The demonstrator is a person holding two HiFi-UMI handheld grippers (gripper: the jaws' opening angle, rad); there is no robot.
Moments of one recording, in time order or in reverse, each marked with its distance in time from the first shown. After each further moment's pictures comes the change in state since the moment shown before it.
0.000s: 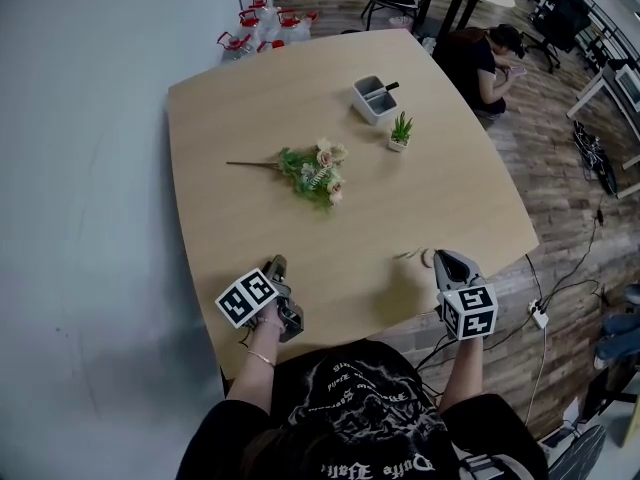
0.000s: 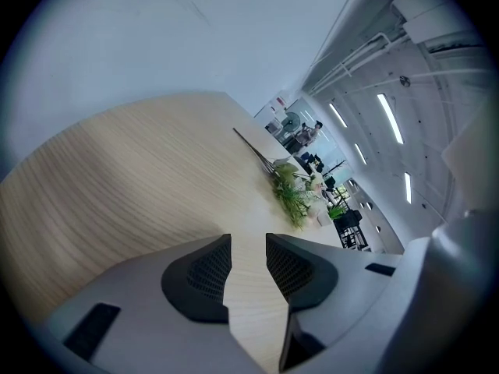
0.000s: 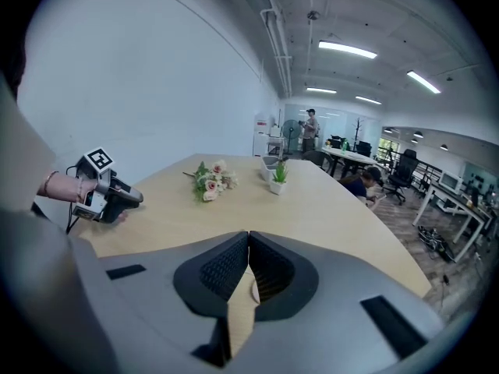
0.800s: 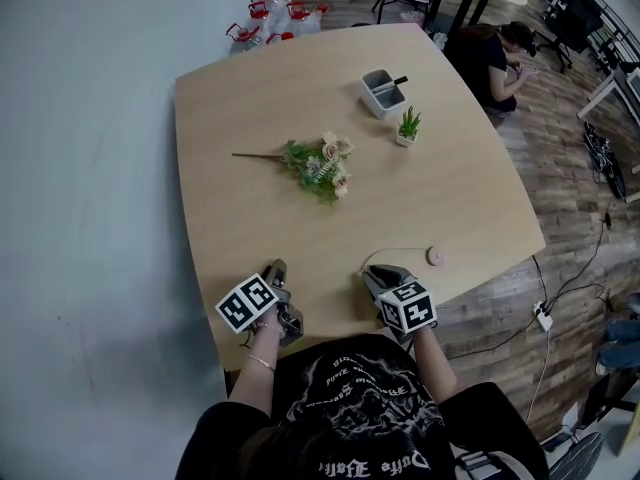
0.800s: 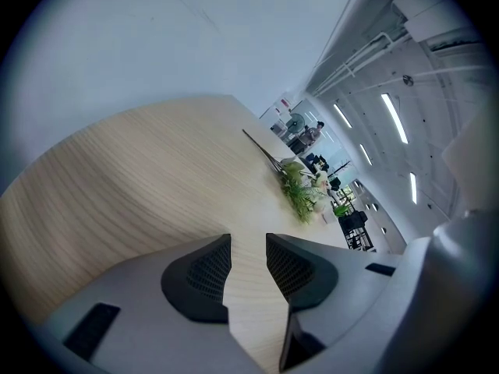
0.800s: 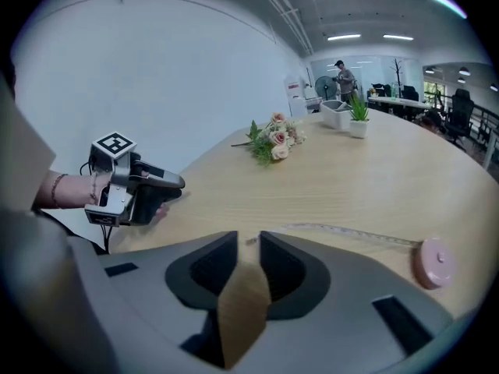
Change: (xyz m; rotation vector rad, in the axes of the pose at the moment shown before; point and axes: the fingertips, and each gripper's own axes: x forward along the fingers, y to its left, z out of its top) left arm -0.014 0.017 -0.014 -0.011 -0.012 0.038; right arm 0.081 0.152 -0.056 0.093 0.174 0.403
